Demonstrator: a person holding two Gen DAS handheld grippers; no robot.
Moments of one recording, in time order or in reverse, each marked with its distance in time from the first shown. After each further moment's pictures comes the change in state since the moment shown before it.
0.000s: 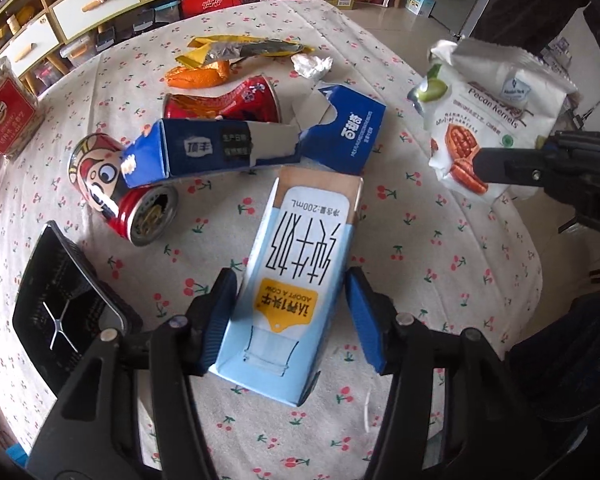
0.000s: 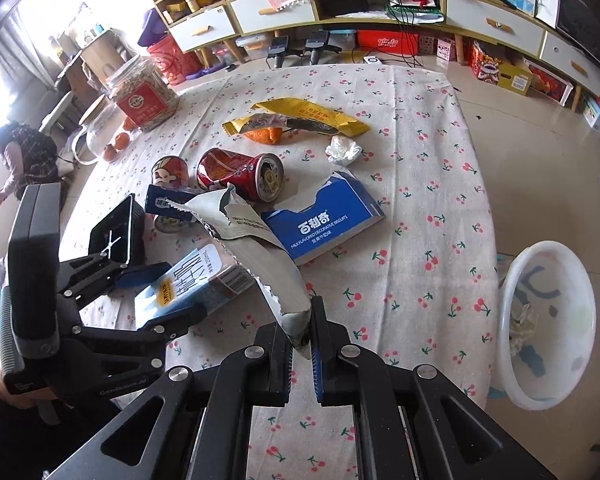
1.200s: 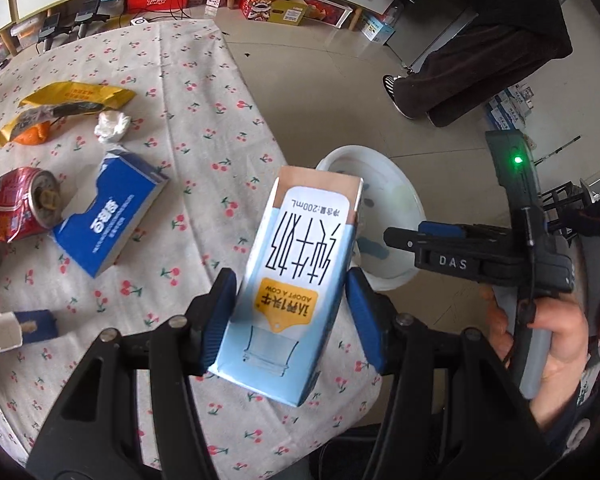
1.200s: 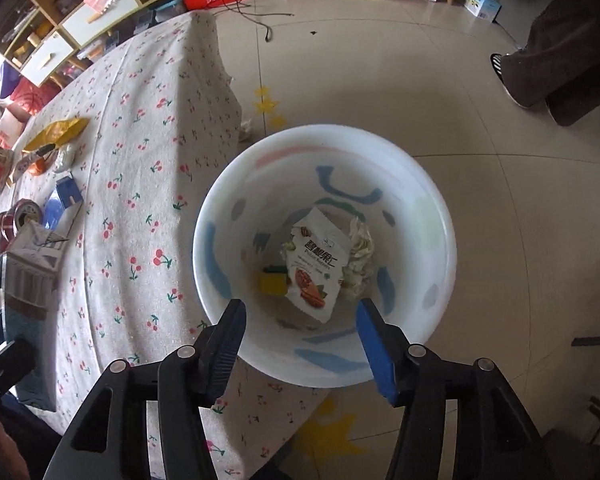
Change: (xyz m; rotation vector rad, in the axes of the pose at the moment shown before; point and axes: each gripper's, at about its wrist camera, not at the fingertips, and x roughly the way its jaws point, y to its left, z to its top) left arm 0.016 -0.142 0.086 -0.117 -0.015 -0.251; right arm -0.016 -0.222 -0.042 0.346 0.170 -0.265
